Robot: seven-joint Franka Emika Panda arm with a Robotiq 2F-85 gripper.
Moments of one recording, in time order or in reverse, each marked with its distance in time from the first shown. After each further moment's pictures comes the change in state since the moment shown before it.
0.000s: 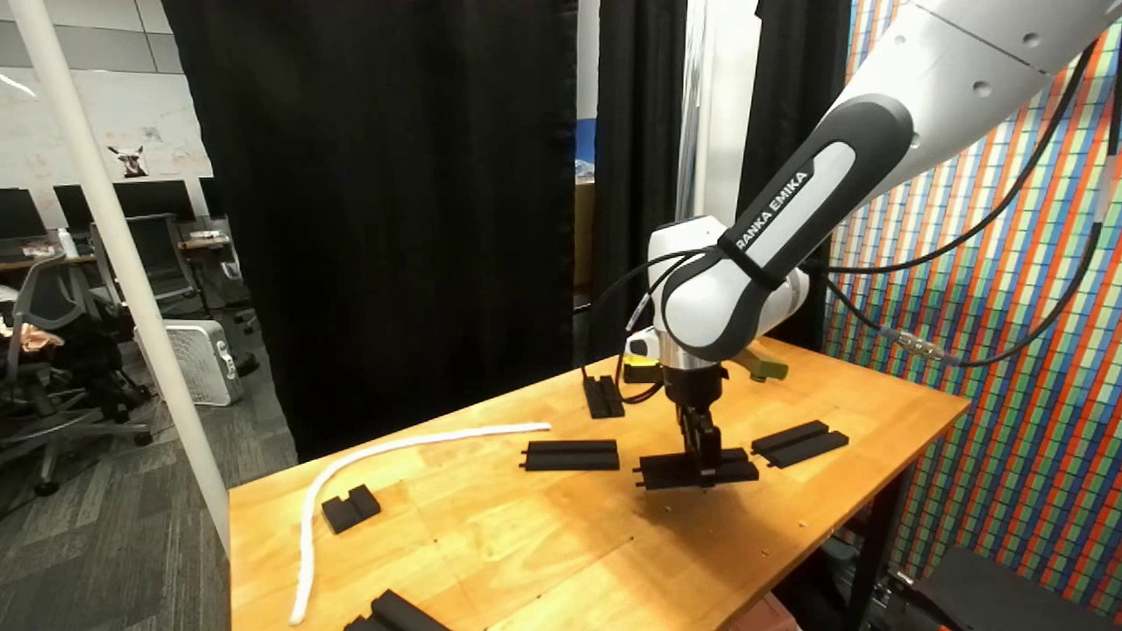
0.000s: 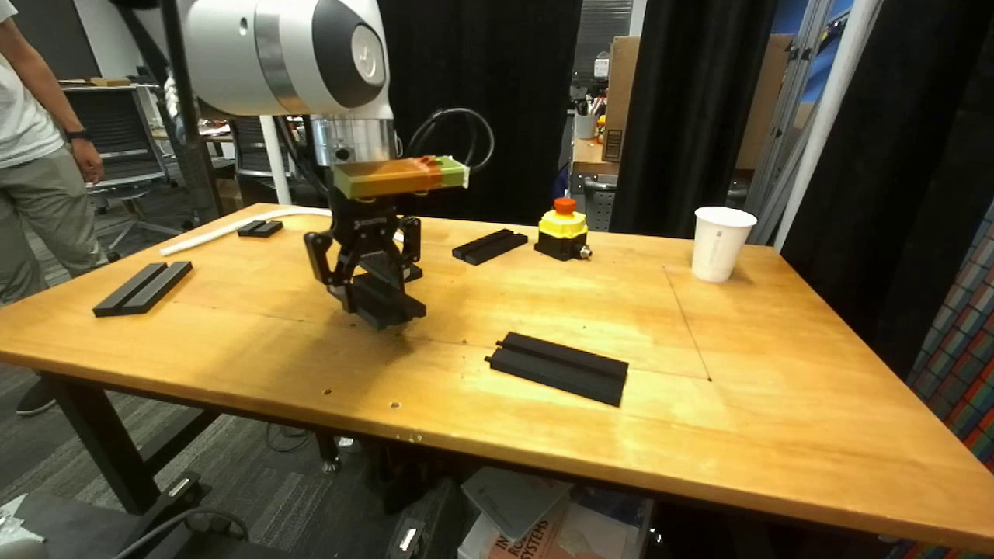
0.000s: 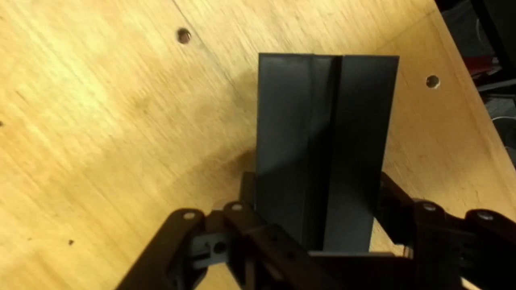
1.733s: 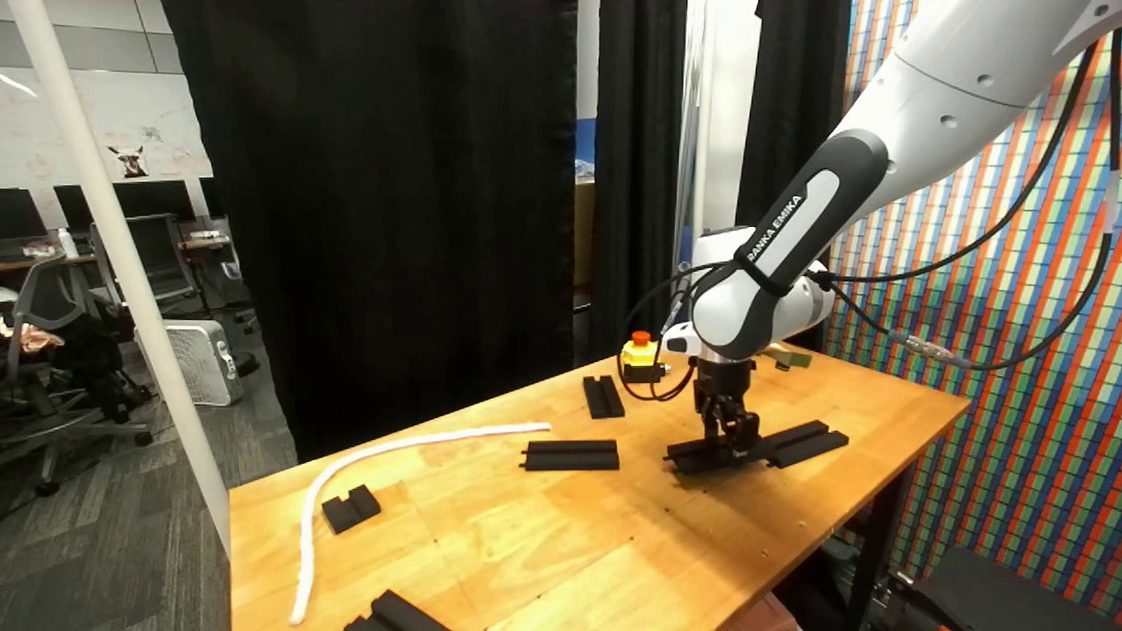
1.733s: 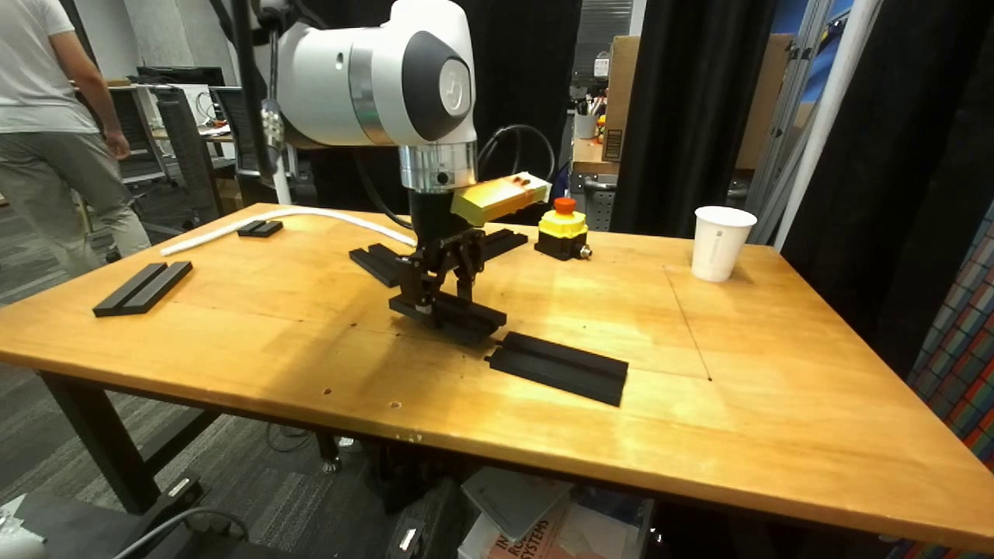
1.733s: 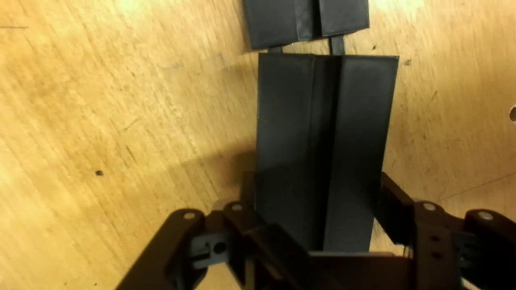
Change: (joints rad) arm -0.072 0.089 -0.122 0.022 -0.008 0.132 -0.407
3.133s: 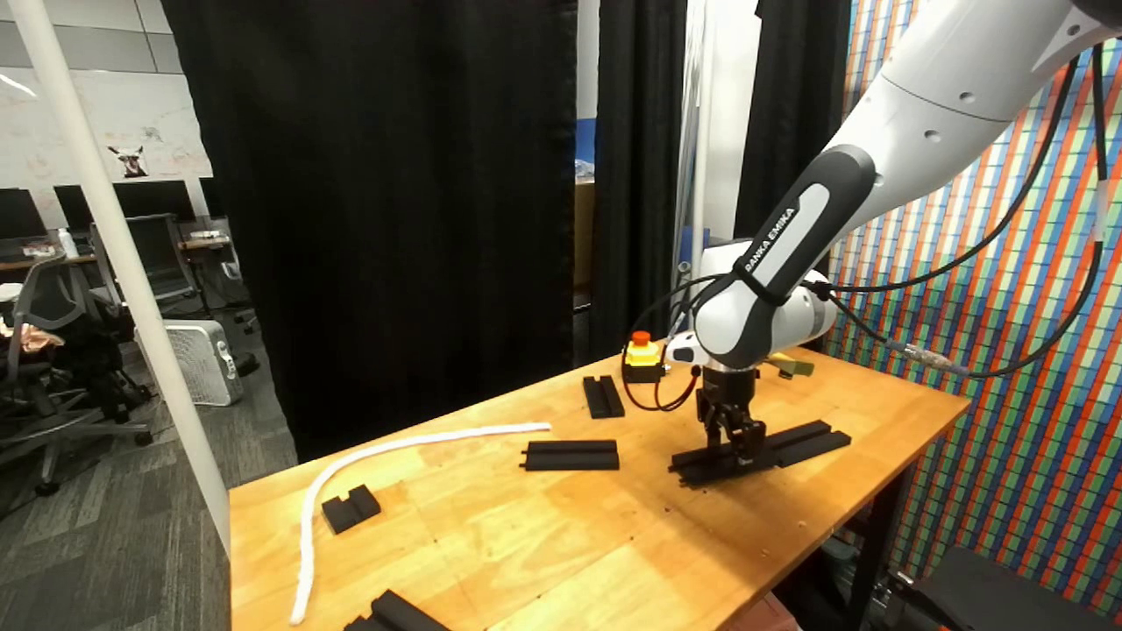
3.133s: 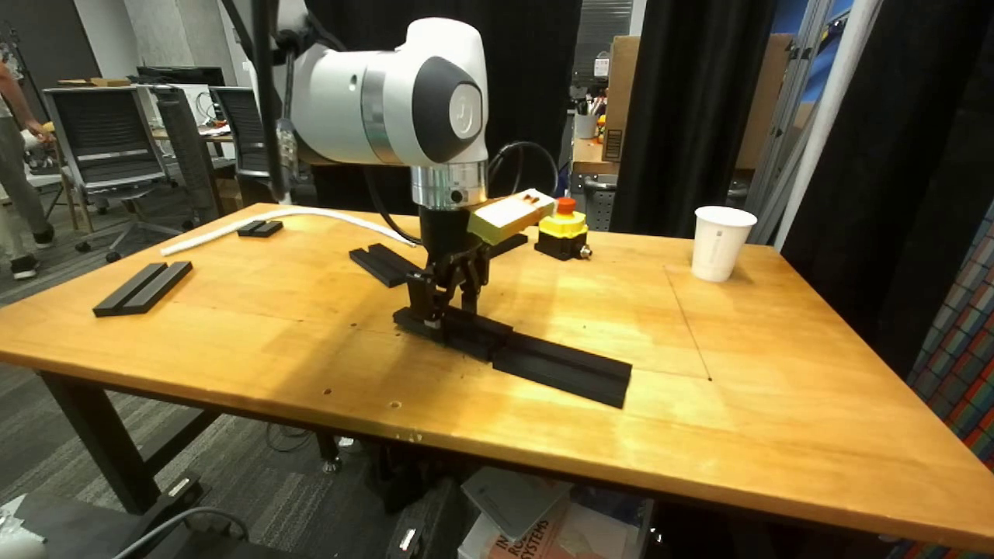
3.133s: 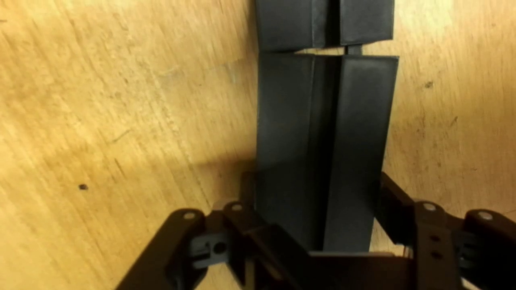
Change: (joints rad) arm -0.027 0.044 0.002 0.000 0.032 0.037 -0.108
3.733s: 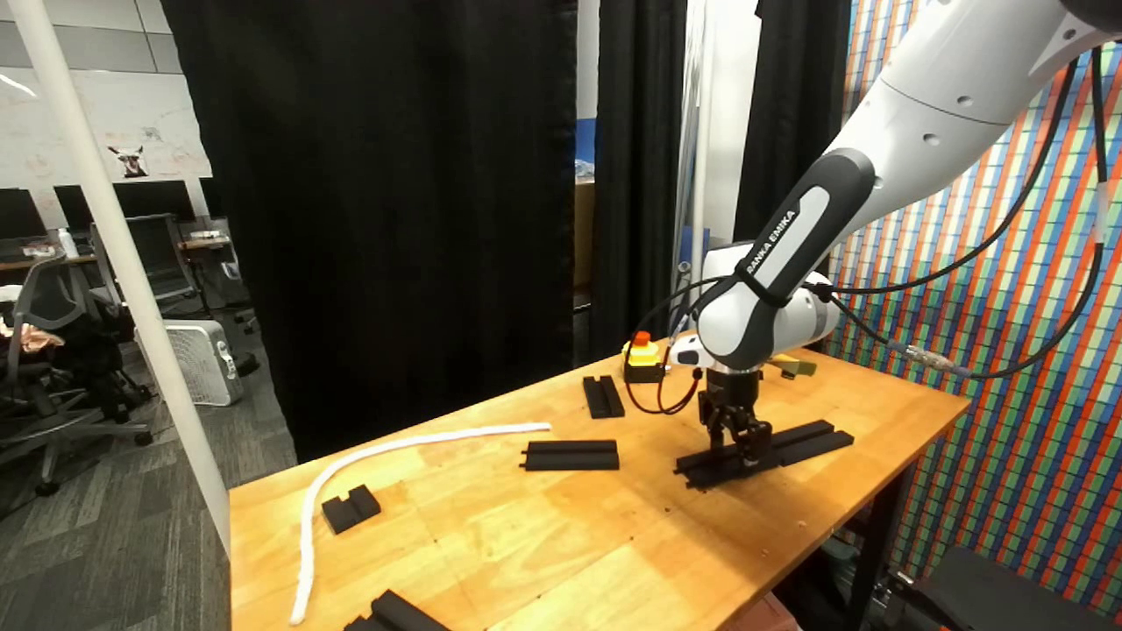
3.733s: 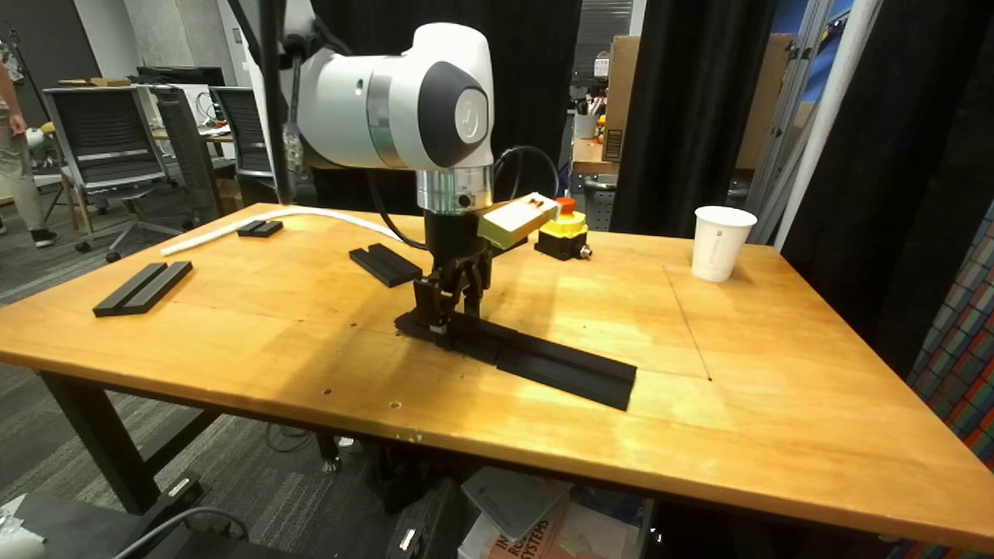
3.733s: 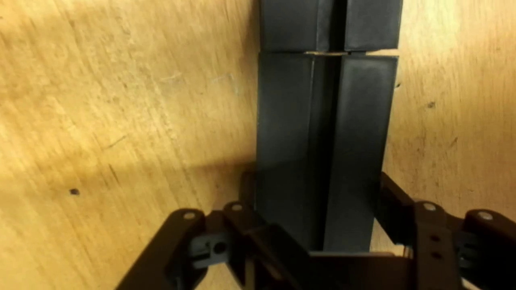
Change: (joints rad) arm -0.014 0.009 0.000 0.000 0.000 0.000 -0.071
